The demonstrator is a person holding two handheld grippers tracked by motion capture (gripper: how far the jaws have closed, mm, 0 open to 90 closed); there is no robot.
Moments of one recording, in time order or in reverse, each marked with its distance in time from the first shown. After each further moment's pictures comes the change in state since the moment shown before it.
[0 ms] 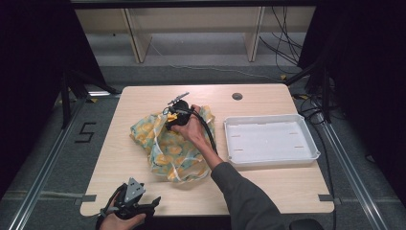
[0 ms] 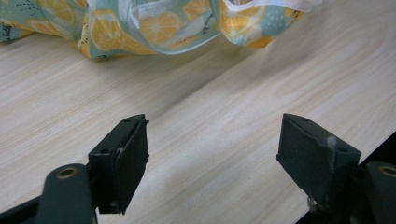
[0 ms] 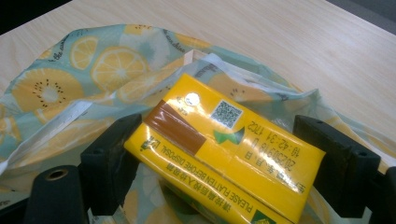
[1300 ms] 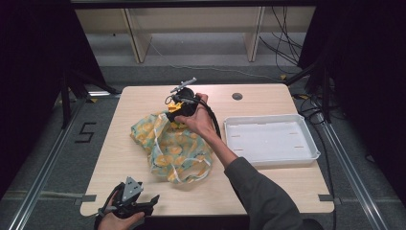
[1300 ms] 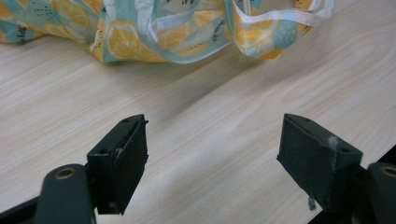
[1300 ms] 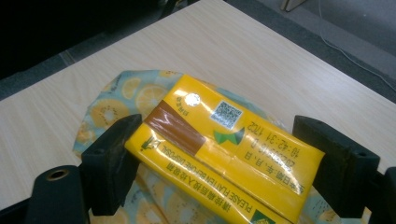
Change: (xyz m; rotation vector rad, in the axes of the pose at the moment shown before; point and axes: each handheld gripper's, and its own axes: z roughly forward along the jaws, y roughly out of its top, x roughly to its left) left arm 0.005 0.000 -0.002 -0.015 0.008 -0.019; right arm 0.000 0.026 -0.078 -0.076 0.052 -0.035
